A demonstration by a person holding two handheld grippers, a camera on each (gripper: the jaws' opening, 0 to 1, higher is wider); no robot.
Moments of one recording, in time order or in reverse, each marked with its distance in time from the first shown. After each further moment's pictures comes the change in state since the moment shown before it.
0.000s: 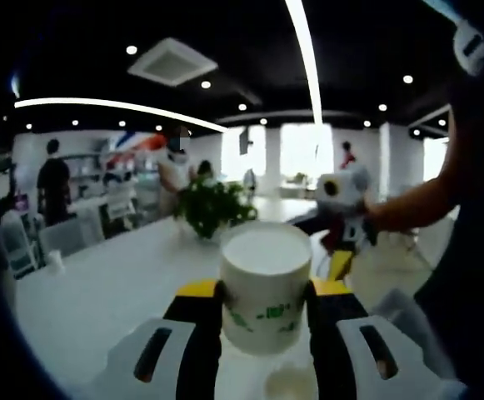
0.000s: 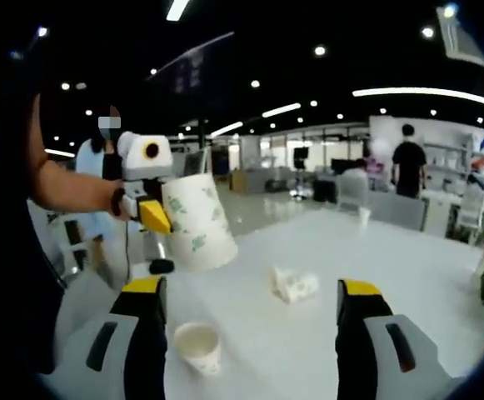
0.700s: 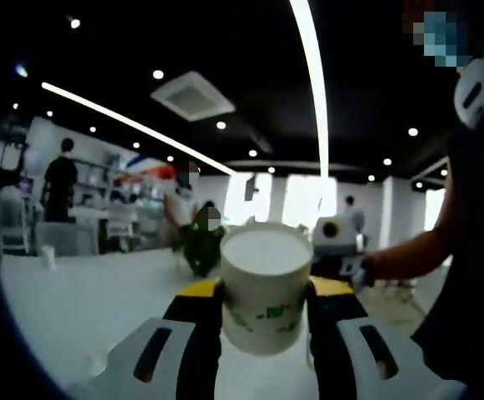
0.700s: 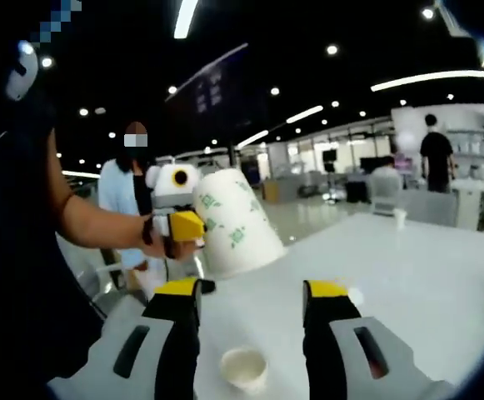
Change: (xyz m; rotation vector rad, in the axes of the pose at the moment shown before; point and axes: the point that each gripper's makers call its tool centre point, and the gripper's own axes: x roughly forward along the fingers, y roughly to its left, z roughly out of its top) left arm -0.008 -0.010 0.040 -0.099 -0.226 -0.007; right arm 0.004 0.046 0.033 0.119 -0.049 0.212
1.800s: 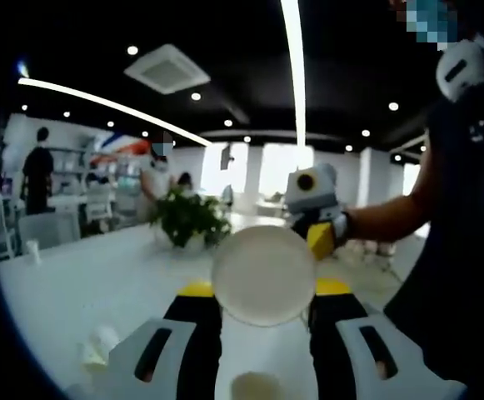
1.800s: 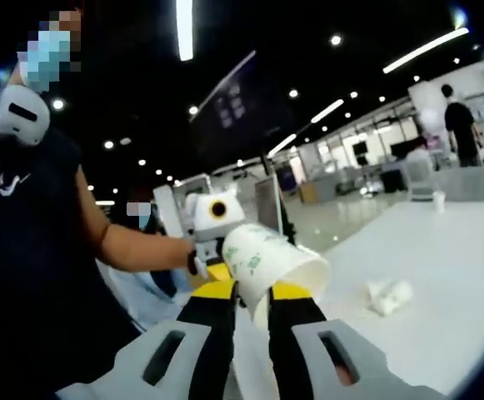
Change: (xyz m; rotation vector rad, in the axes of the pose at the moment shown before) left arm -0.014 -0.025 -0.045 0.028 0.184 -0.123; right arm 0.003 0.043 0.005 0.103 -0.031 0.193
